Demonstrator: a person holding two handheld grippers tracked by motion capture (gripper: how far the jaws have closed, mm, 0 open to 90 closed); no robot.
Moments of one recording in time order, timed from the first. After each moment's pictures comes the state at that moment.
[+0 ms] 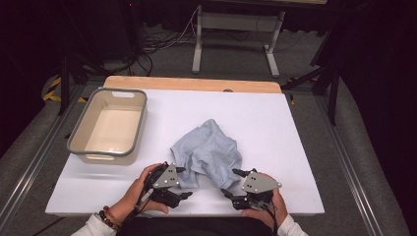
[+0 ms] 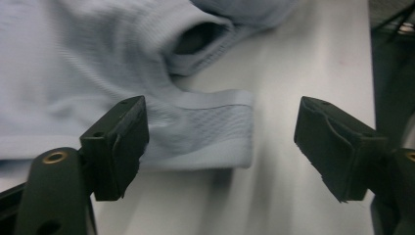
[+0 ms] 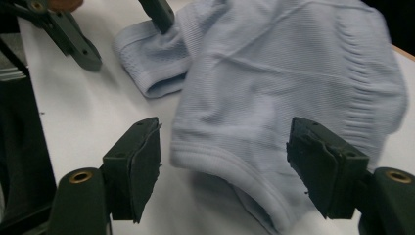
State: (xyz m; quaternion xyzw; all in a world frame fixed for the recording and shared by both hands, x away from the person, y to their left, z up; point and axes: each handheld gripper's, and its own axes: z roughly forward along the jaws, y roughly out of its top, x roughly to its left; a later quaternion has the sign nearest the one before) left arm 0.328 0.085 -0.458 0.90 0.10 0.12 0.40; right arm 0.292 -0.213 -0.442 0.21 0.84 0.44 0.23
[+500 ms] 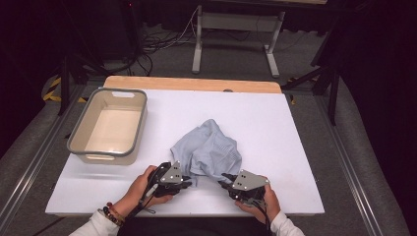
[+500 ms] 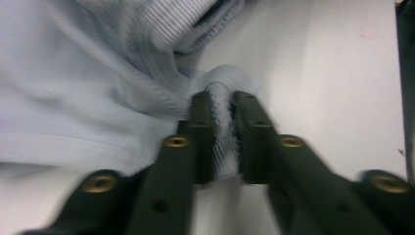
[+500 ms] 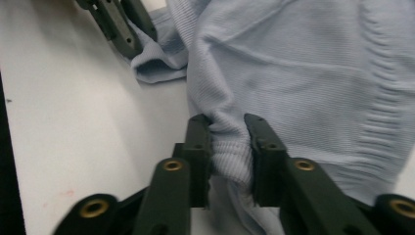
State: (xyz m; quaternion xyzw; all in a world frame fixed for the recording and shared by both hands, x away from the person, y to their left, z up) left arm 0.341 0.084 -0.455 0.92 0.10 0.11 0.37; right arm 0.305 -0.201 -0.451 0.19 0.86 0.41 0.24
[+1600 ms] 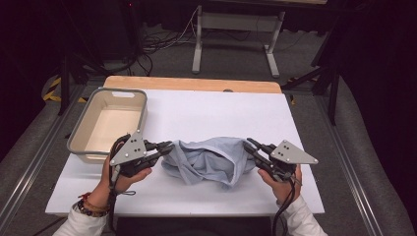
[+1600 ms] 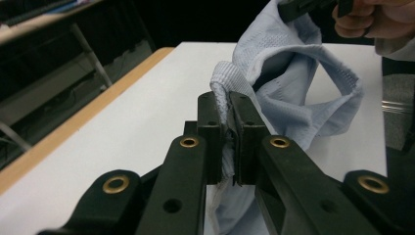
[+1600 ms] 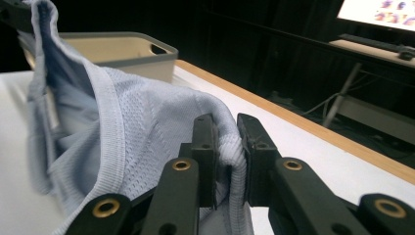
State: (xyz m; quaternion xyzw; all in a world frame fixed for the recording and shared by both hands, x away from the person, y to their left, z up) left arm 0.340 0.141 -0.354 0.81 0.14 0.21 0.53; right arm 0.327 -0.251 -0.366 0.27 0.74 0.53 0.31
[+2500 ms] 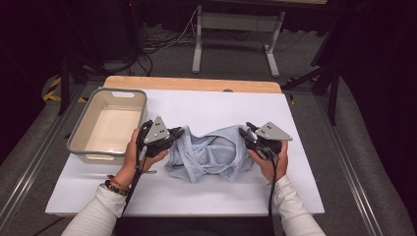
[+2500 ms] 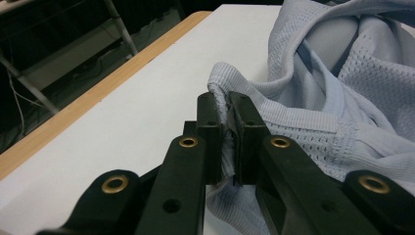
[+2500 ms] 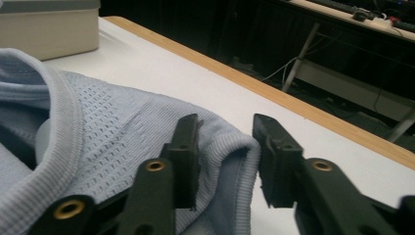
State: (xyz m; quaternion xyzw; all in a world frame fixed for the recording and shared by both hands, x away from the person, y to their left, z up) left arm 0.405 0.108 -0.387 0.82 0.20 0.24 0.48; right arm 0.400 -0.242 -0.395 0.33 0.75 0.45 0.36
